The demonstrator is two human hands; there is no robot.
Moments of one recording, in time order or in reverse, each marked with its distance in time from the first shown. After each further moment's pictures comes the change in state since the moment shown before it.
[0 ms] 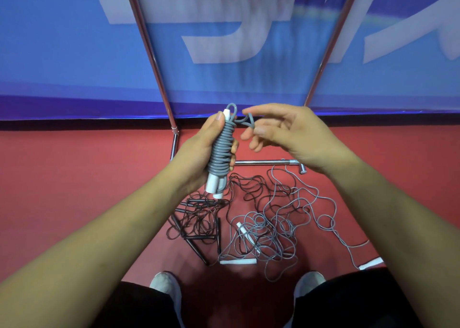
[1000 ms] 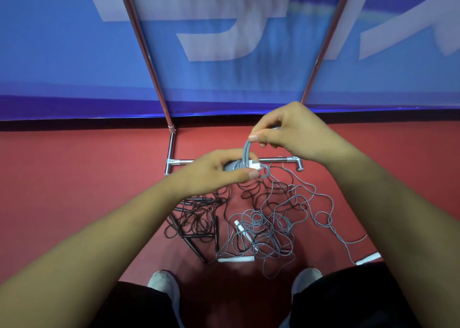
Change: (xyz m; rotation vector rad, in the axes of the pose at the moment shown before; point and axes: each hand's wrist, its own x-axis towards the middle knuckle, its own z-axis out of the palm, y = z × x) left_hand -0.013 -0.008 0.004 0.794 -0.383 0.090; right_hand 0.000 -0.013 -0.011 -0.601 0.034 0.121
